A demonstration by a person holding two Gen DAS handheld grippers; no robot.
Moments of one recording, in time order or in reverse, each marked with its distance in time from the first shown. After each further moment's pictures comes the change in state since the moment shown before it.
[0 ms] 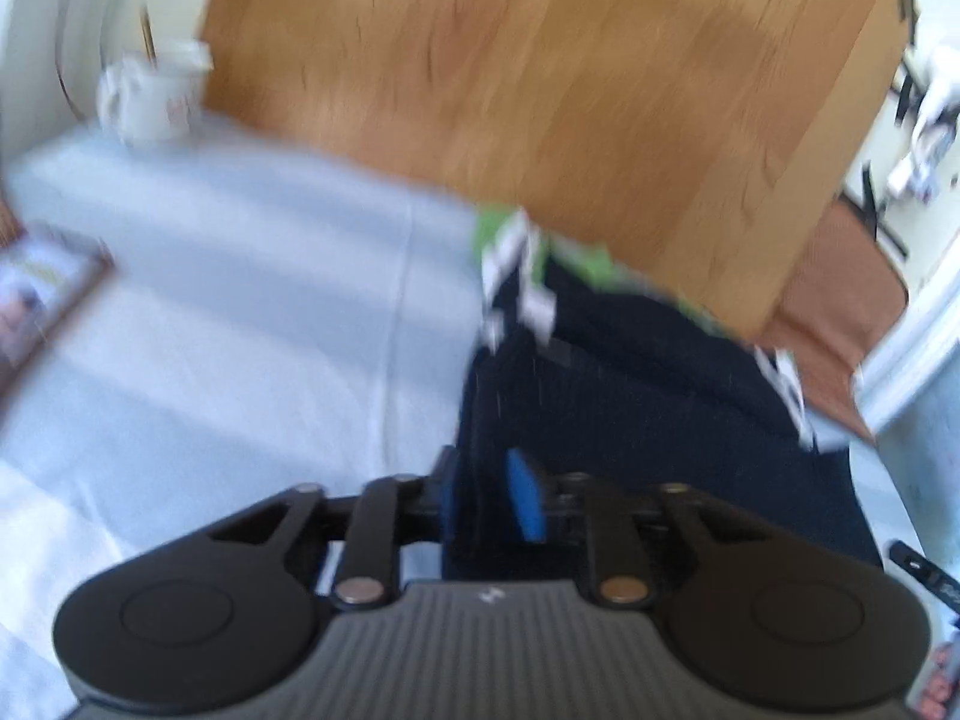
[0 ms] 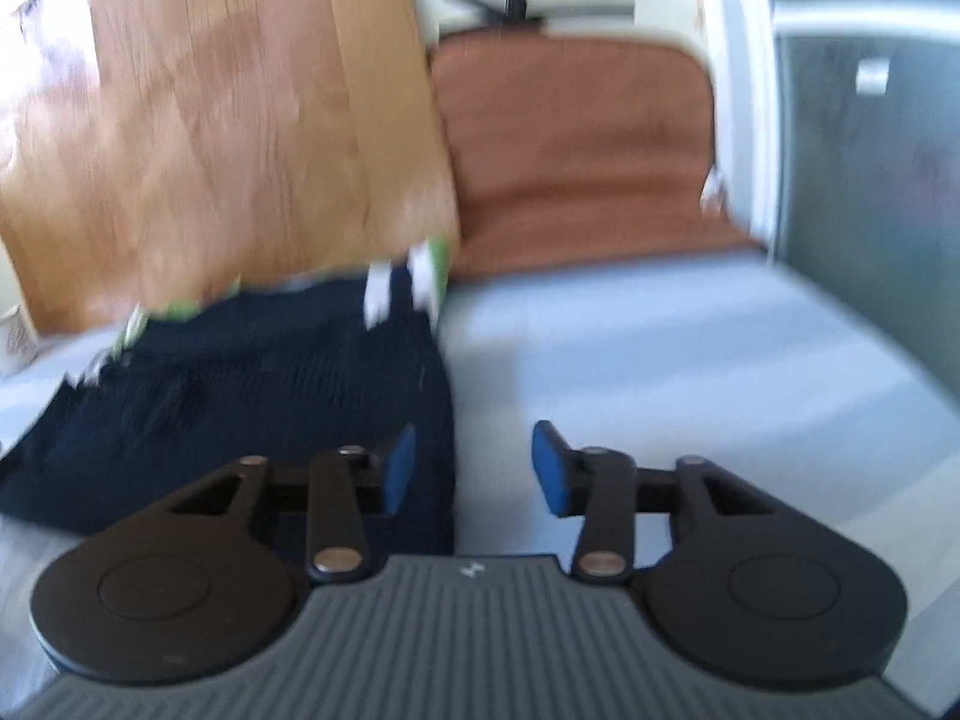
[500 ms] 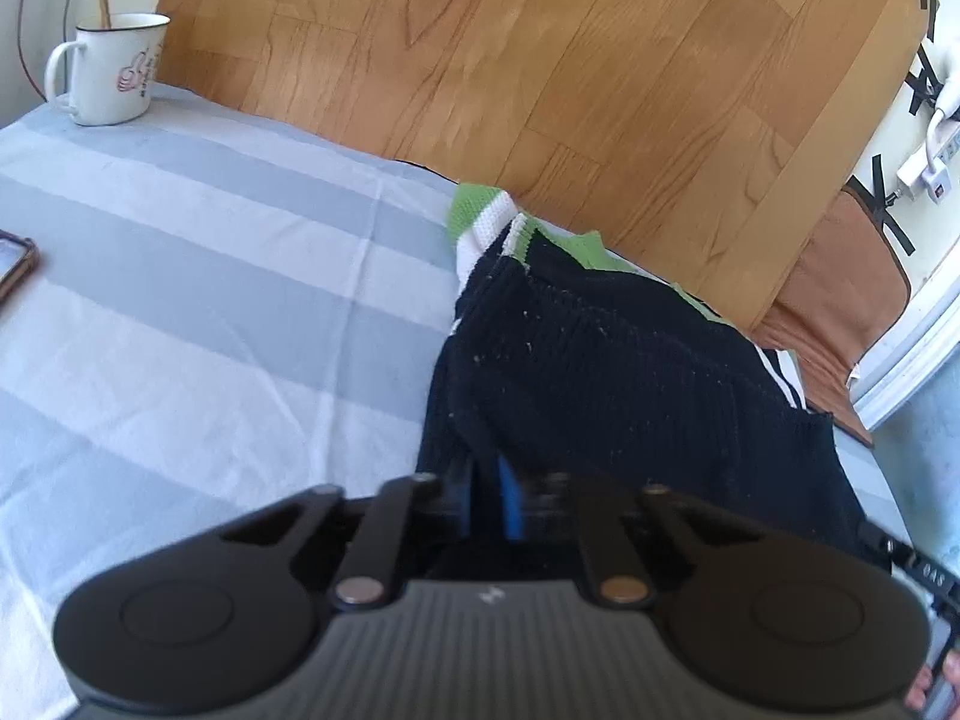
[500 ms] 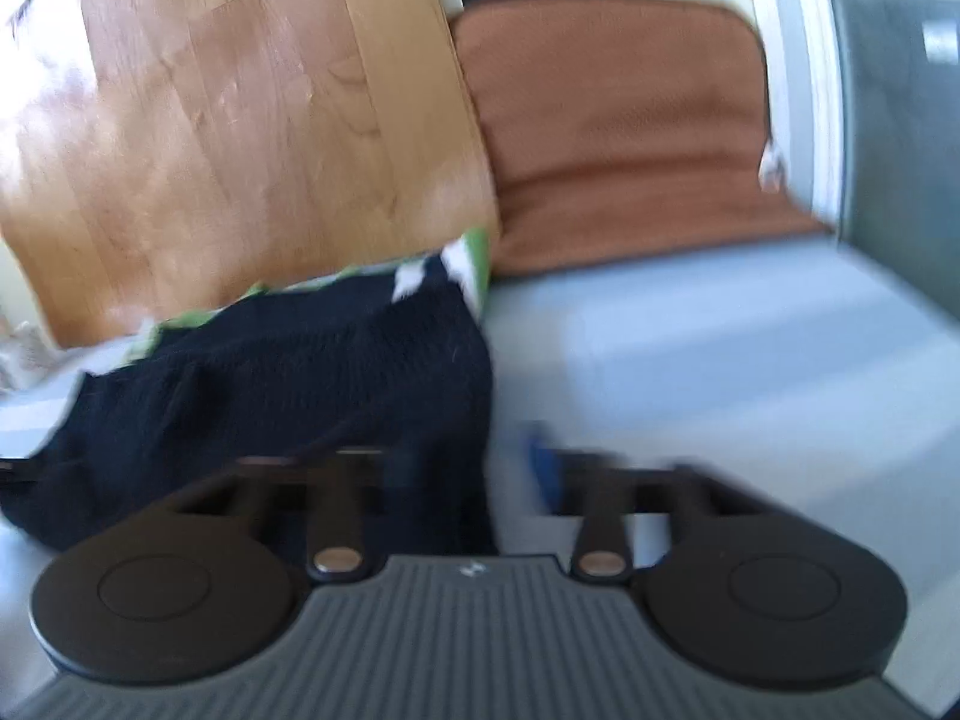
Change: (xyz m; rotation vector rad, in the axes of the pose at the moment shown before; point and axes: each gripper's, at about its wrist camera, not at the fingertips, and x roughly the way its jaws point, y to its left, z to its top) left arm 0.046 0.000 0.009 -0.022 0.106 -0.050; right arm 0.044 -0.014 0.002 0.080 0.093 0.141
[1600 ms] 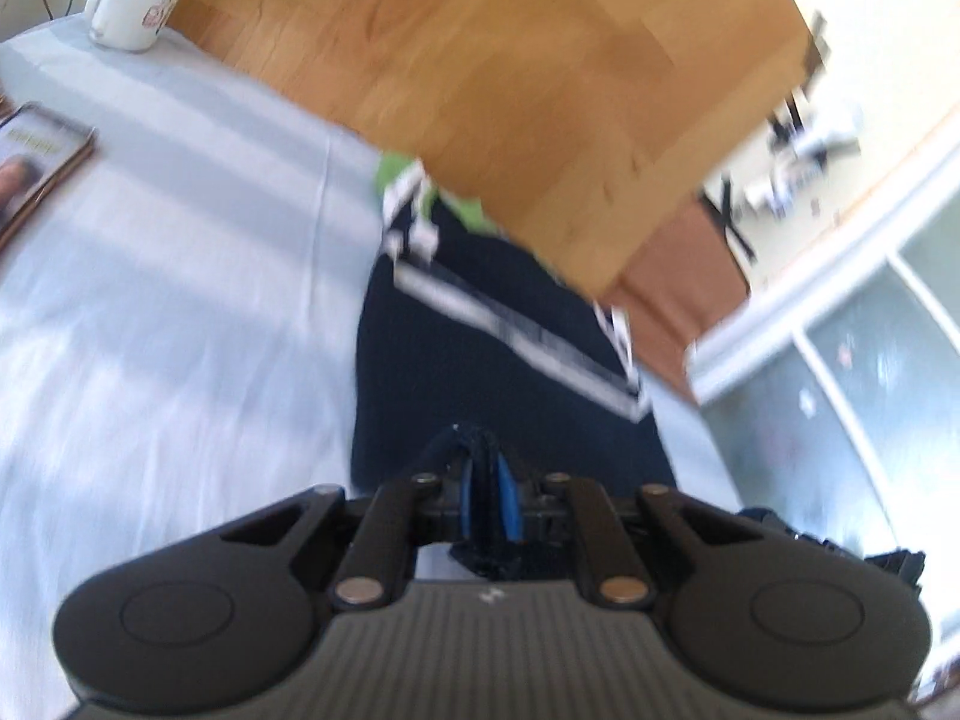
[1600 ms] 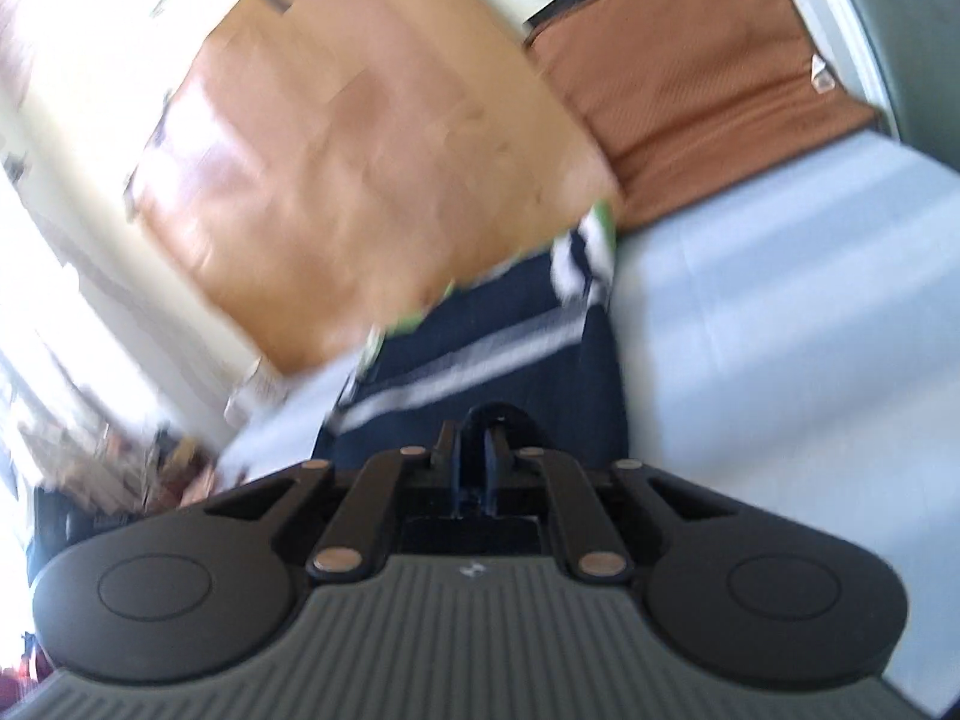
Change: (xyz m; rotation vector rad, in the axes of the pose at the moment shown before) left arm -0.101 0.035 -0.035 -0.108 0.037 -0.307; right arm -0.078 -0.007 0.021 0.214 0.031 0.355
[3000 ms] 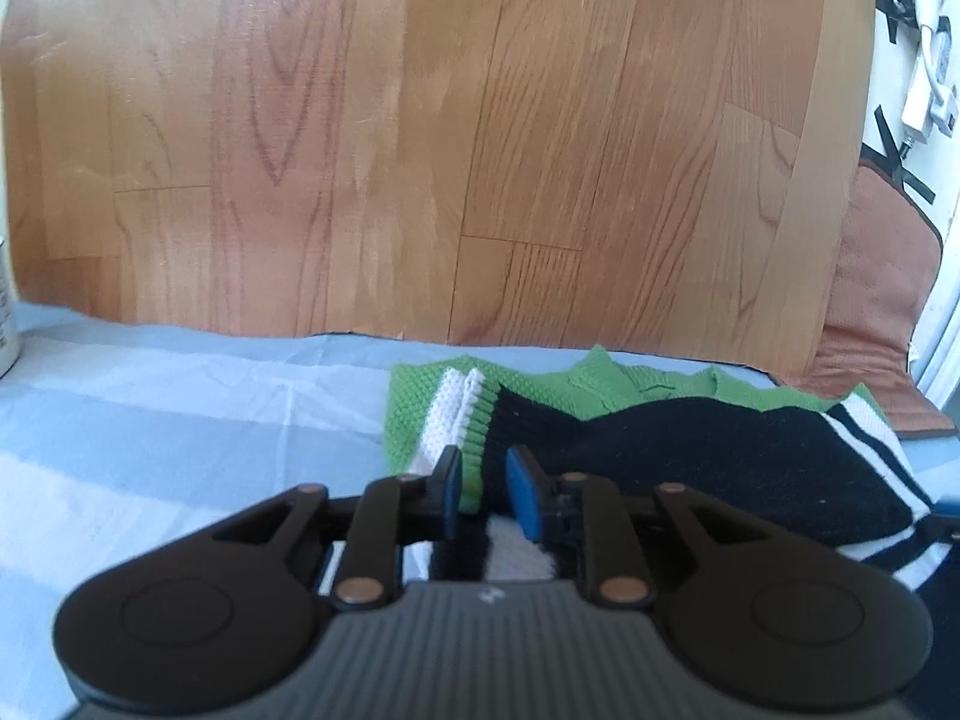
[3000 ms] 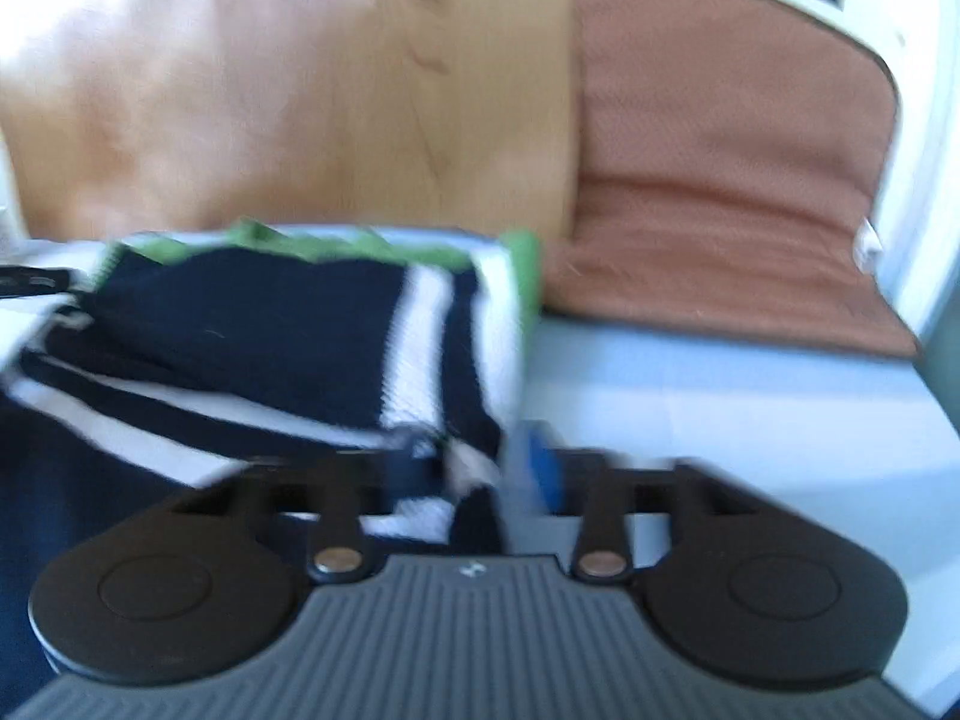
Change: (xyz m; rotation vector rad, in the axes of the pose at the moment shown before) left arm 0.204 -0.018 0.123 0.423 -0.142 0.351; right arm 0.180 0.006 0.039 -0.417 0.141 -0.488
